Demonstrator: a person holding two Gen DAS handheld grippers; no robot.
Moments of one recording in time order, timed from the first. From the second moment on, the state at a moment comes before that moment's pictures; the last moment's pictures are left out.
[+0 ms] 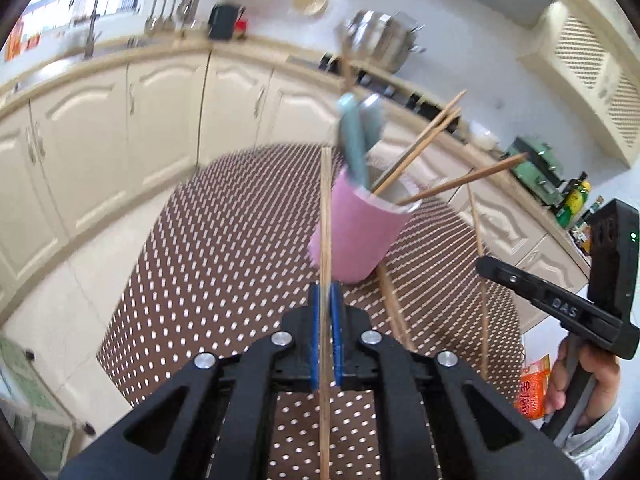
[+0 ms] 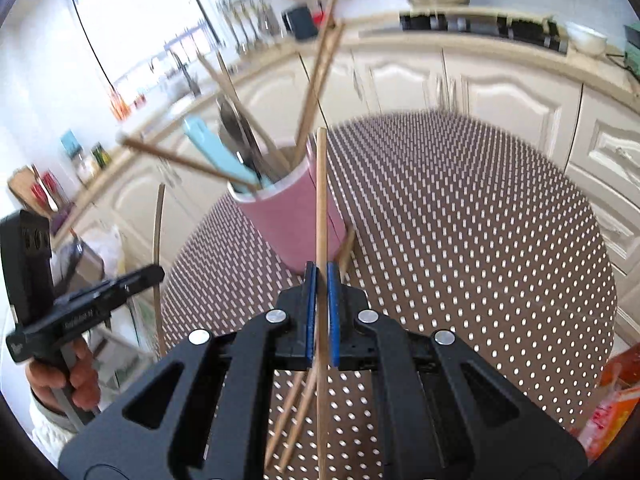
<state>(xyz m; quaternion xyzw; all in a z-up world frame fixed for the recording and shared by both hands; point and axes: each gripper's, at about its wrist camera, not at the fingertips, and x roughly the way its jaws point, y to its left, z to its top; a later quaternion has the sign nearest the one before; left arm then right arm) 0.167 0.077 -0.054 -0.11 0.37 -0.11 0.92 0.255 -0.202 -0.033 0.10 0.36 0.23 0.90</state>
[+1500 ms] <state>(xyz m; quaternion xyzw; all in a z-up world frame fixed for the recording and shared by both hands) 0.210 0.016 0.058 -0.09 0.10 -0.14 0.98 0.278 -0.197 0.049 0.15 0.06 0.24 0.96</state>
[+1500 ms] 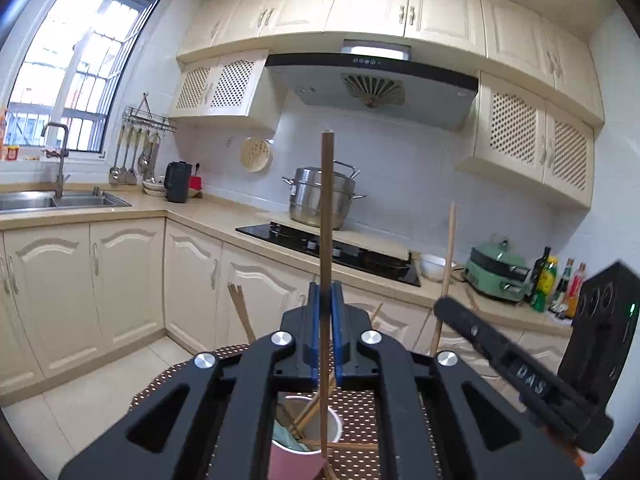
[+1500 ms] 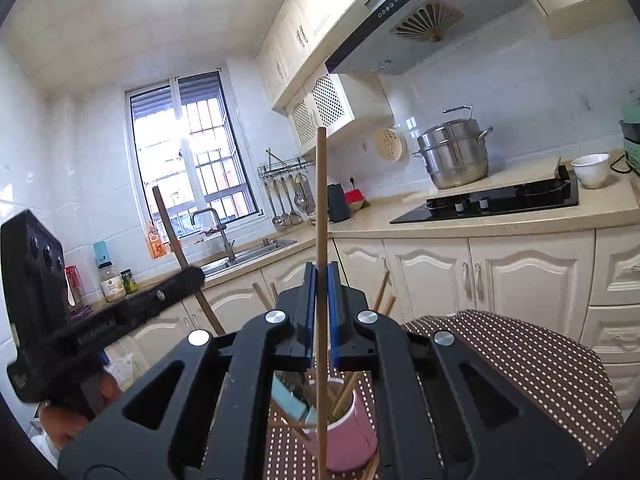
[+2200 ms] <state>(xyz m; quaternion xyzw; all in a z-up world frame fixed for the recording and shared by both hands) 0.236 0.014 0.010 -0.07 0.13 -0.15 0.98 0.317 -0.168 0.020 0.14 0.05 0.24 0.96</state>
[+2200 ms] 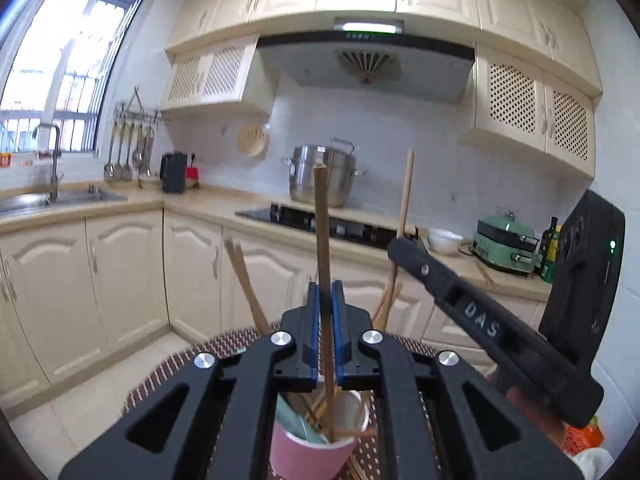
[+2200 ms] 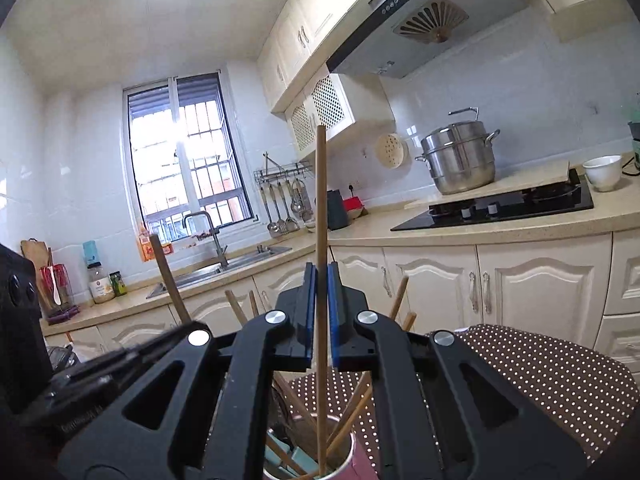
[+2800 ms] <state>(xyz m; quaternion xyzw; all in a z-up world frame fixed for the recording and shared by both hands) 0.215 0.031 -0.007 -0.08 0.18 -0.15 0.97 0.295 -0.169 0.006 0.10 0.10 0.25 0.96</state>
